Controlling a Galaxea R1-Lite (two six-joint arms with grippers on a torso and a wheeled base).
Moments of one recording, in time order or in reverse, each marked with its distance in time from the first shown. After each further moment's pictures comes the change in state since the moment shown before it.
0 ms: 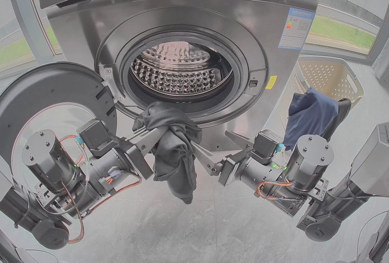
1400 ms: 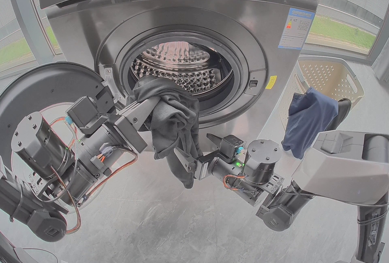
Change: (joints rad) left arm 0.019 -0.033 -0.089 0.000 0.041 -0.061; right arm -0.058 0.312 -0.278 0.004 0.033 -0.104
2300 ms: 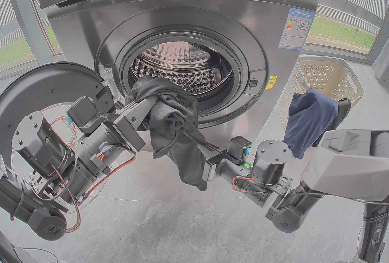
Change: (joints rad) left arm 0.016 0.005 0.000 0.000 0.000 -0.003; right arm -0.014 -0.035 0.073 -0.021 -0.002 -0.002
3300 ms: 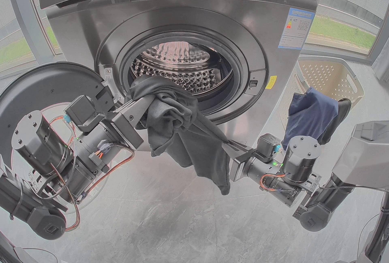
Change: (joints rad) left arm 0.010 -0.001 -0.002 0.000 0.011 -0.003; right arm -0.065 -0.164 0.210 -0.004 0.003 0.004
